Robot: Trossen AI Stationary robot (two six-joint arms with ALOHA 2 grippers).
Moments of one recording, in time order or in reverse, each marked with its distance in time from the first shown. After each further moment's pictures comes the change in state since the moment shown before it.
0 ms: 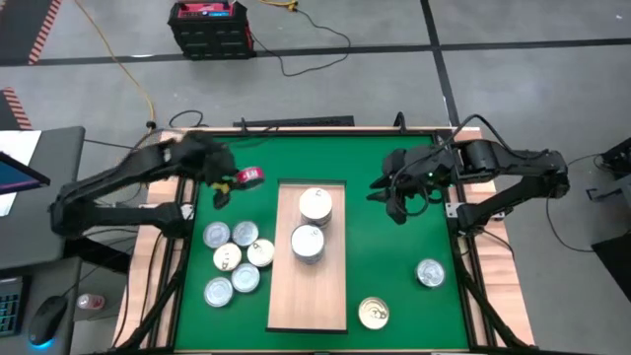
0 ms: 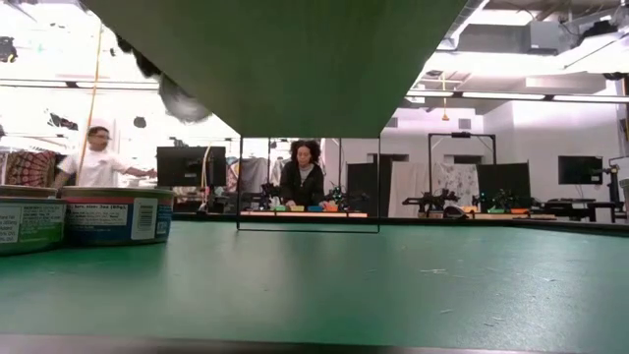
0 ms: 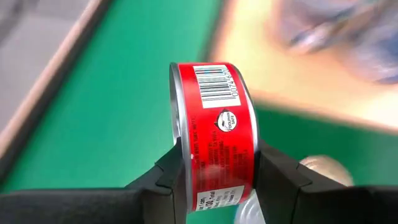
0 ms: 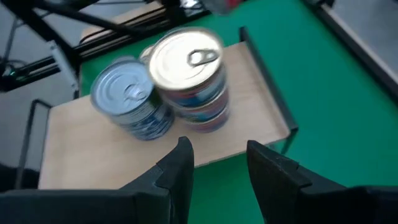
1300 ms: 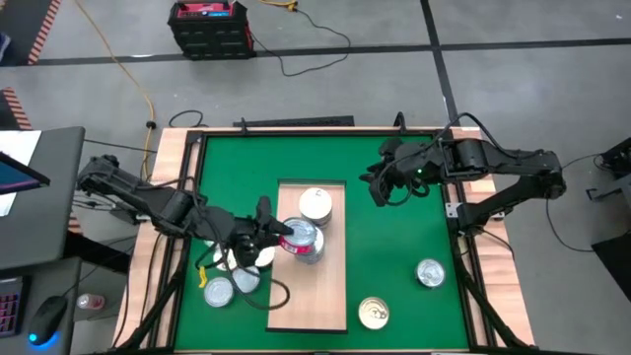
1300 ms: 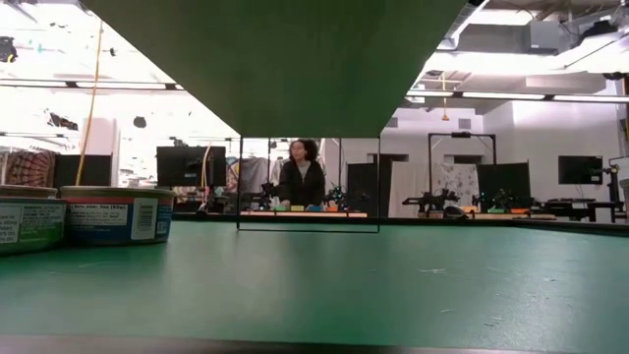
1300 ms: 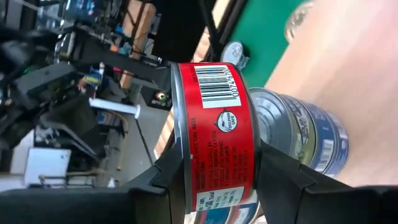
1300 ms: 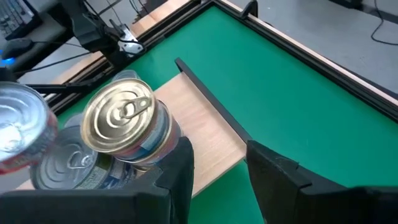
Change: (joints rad) left arm -0.837 0.395 0.271 0.429 -0.569 0.836; right arm -0.029 0.038 0.001 0.028 0.207 0.232
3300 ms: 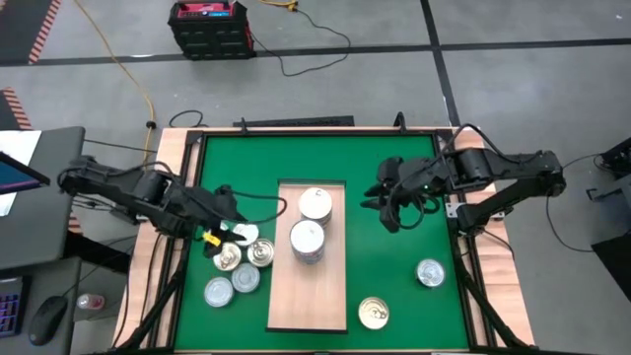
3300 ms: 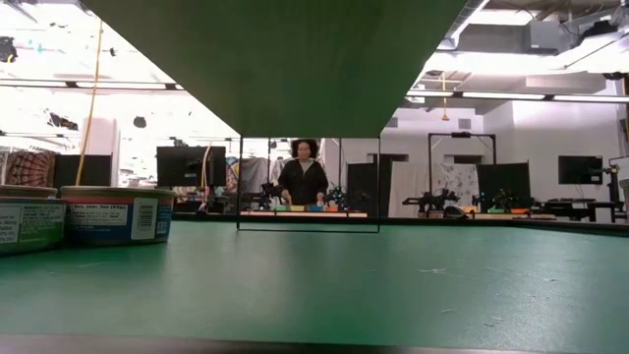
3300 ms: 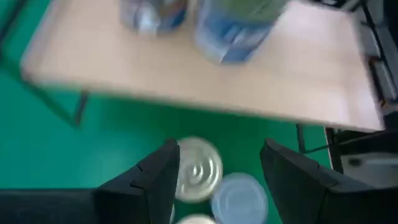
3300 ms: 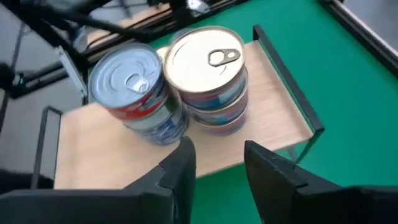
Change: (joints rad) left arm 0.153 -0.311 -0.190 -0.455 0.319 -1.342; right arm 0.101 0.000 0.000 0.011 -0.160 -0.154
